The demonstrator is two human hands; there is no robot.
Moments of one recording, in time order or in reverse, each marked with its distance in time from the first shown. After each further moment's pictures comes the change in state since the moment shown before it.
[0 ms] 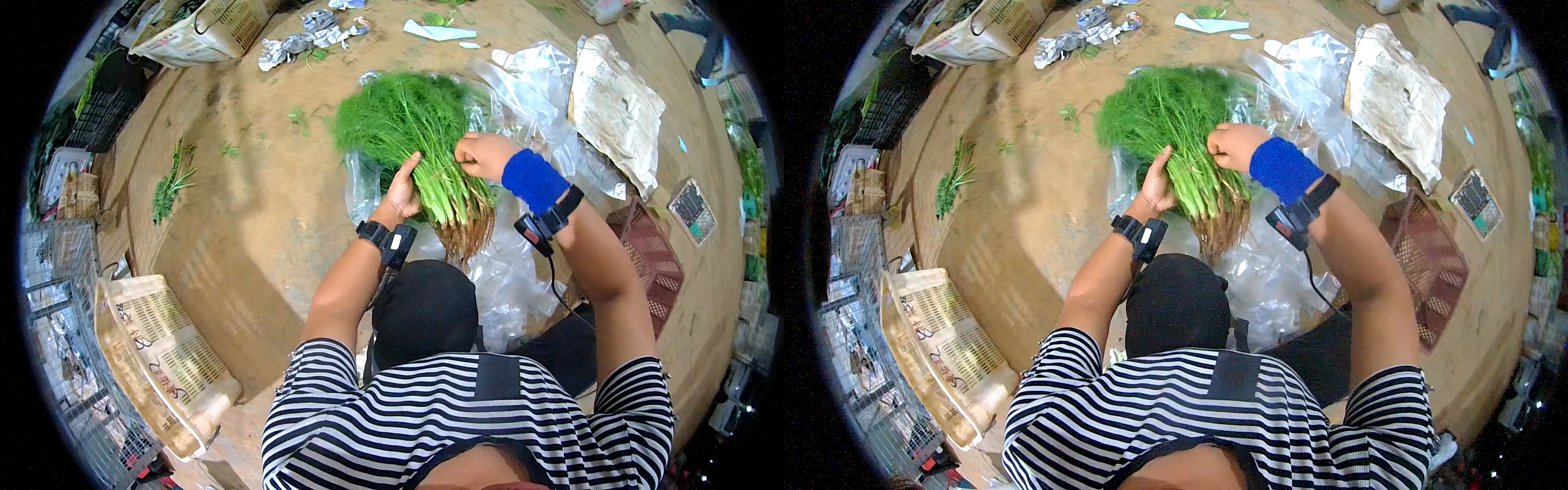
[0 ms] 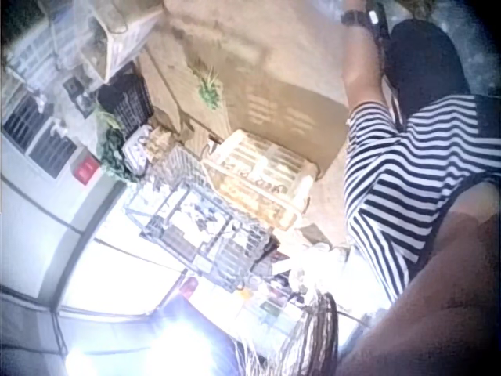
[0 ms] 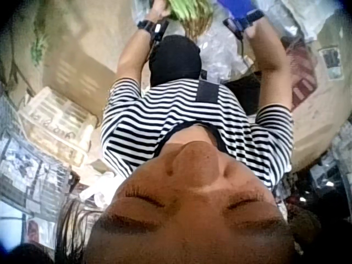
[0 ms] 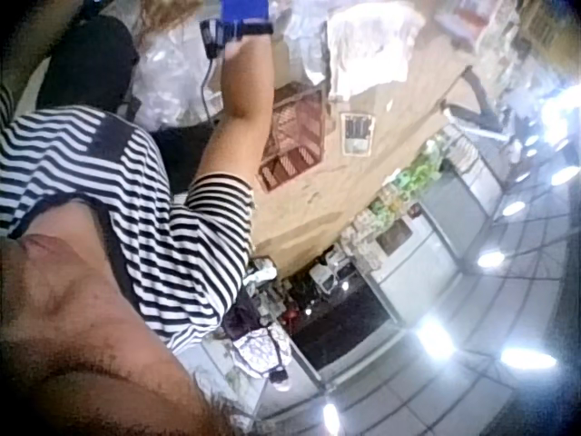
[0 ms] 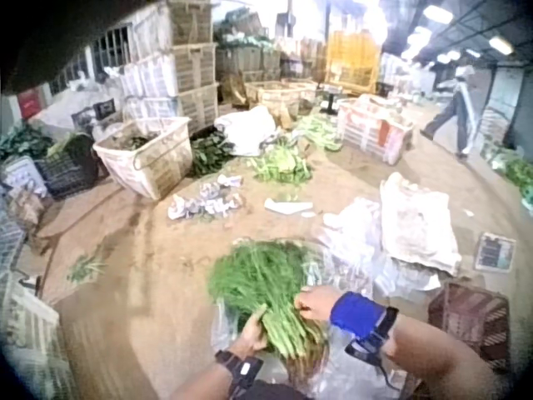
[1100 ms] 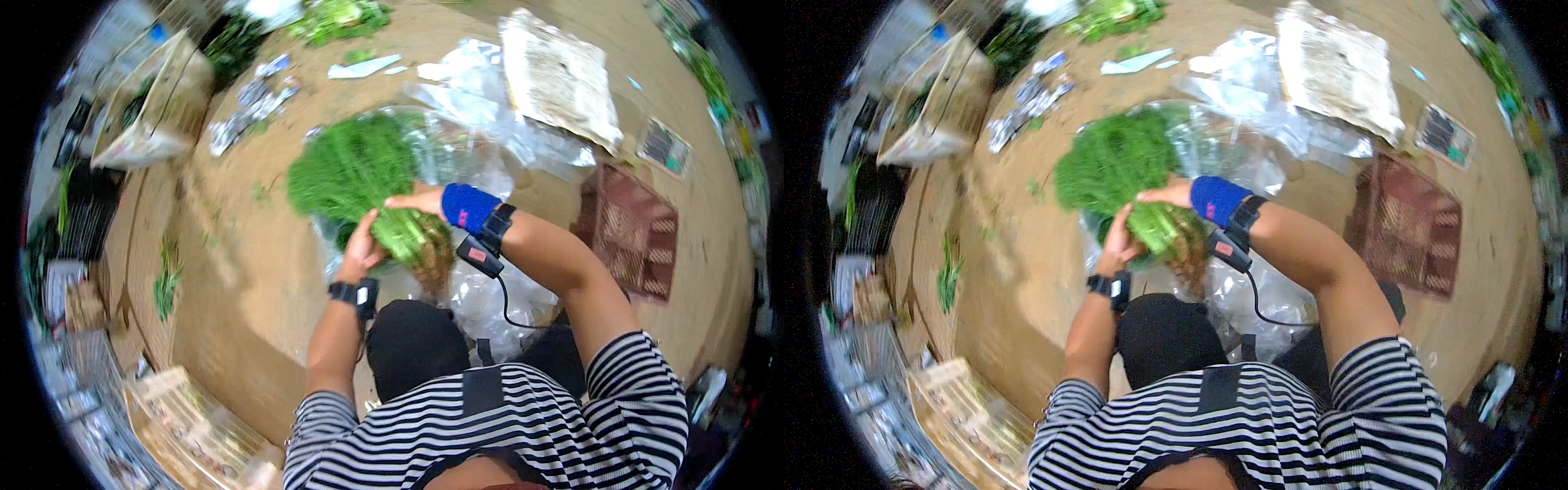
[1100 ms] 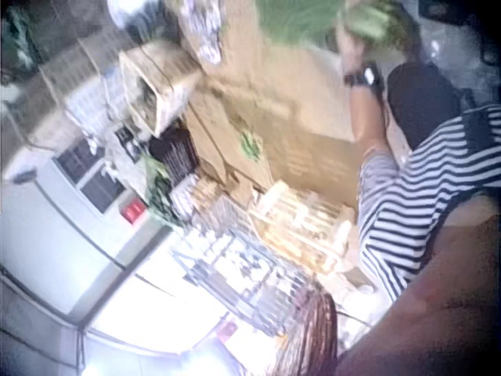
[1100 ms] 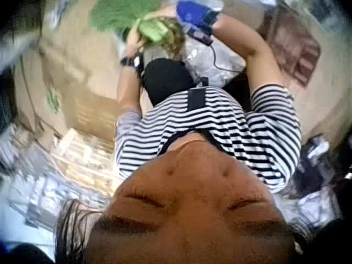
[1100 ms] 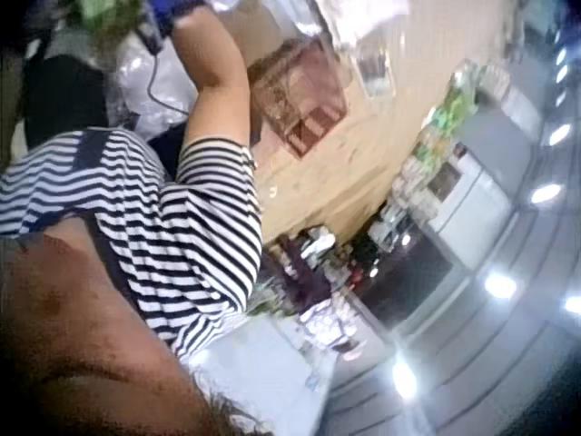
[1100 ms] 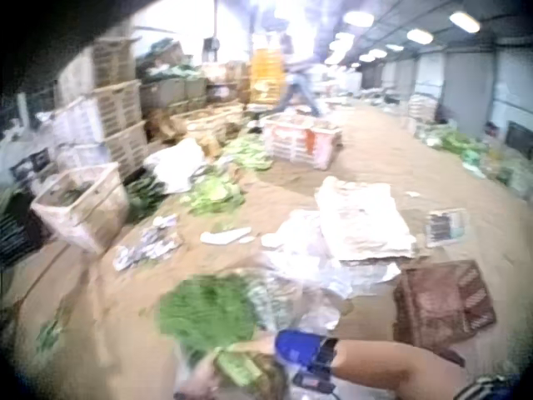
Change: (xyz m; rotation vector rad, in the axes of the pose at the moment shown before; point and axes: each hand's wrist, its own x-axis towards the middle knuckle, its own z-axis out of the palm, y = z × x) left_hand -0.013 0.005 -0.003 0.349 0.176 -0.106; right_hand 0.005 0.034 0.077 1.007 -0.245 0.525
